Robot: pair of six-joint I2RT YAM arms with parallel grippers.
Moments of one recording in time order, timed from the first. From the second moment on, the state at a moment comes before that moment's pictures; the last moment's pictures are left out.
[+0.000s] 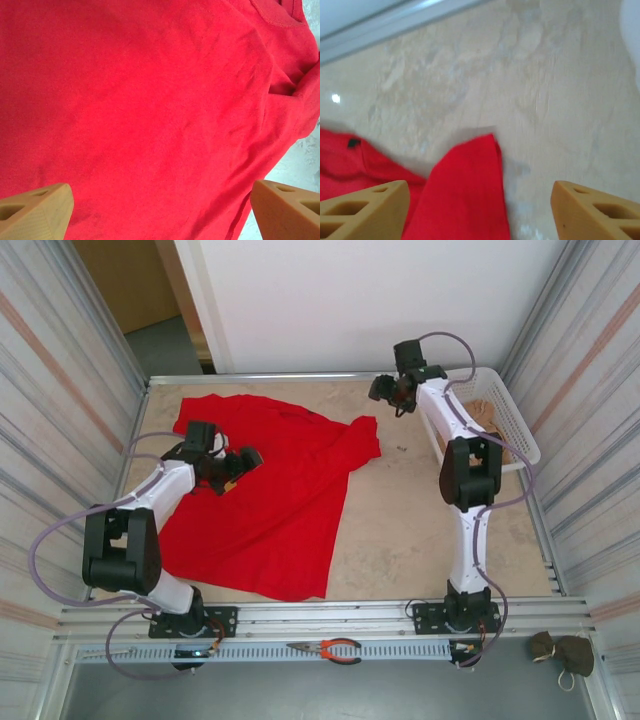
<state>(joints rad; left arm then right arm) -0.12 1.52 0.96 -0.45 0.37 -0.63 0.23 2.18 1.98 -0.75 -0.05 0.48</state>
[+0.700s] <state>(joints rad) -0.03 1.64 1.01 -0.50 0.30 -0.55 0.60 2.01 1.32 -0.37 -0.24 0.73</state>
